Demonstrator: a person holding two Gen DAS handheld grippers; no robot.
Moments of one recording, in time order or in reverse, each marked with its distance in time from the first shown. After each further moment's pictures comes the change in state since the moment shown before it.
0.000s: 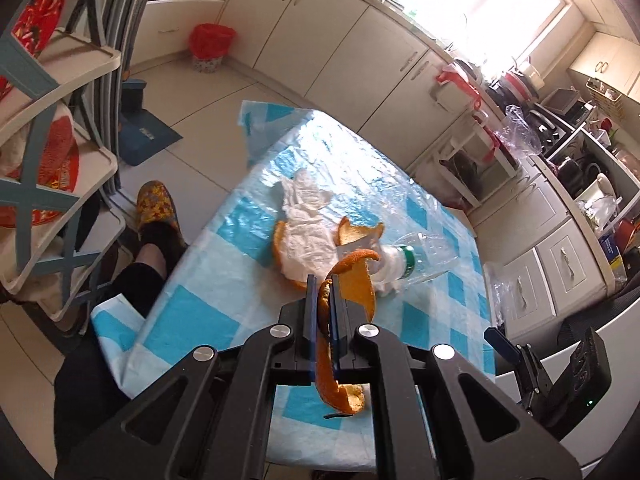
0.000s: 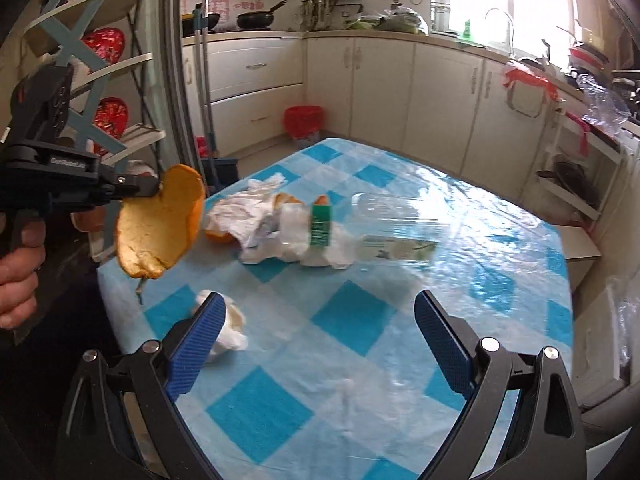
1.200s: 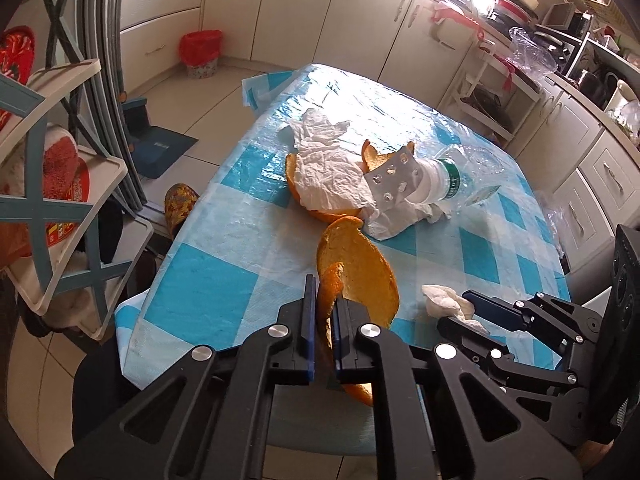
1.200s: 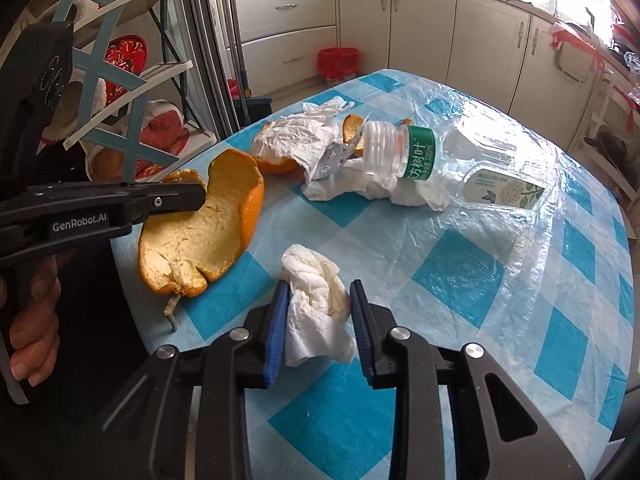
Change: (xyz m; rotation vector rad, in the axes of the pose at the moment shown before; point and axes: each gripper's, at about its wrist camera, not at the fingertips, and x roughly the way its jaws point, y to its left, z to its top) left arm 0.031 -0.021 -0.045 0.242 0.058 0.169; right arm 0.049 0.033 -0.014 -0.006 0.210 0.079
